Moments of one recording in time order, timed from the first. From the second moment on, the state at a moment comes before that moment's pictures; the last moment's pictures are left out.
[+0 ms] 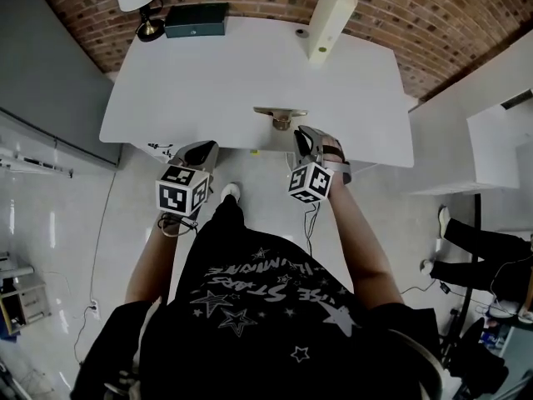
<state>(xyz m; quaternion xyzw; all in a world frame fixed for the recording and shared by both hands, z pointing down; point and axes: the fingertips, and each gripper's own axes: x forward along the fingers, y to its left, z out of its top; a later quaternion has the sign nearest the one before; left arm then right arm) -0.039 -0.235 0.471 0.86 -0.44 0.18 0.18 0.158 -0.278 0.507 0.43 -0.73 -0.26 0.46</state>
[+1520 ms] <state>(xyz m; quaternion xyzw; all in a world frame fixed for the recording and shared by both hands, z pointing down) -0.056 -0.083 0.514 0.85 -0.42 0.19 0.26 0.140 -0.166 0.480 0.55 -0.78 -0.04 0.30</state>
